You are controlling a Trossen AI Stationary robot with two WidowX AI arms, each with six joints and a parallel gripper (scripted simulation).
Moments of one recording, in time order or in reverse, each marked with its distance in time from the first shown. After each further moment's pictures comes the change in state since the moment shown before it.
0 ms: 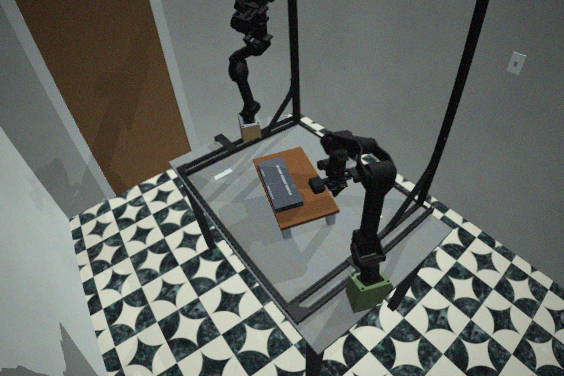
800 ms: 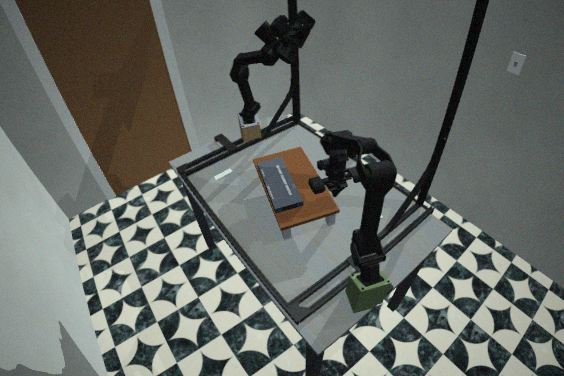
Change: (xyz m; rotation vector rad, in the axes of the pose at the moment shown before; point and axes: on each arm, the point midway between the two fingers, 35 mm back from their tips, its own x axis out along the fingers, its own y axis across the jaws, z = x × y) left arm 0.000 0.000 0.000 0.000 0.000 0.000; right arm -0.074 -0.014 -0.176 0.124 0.621 -0.148
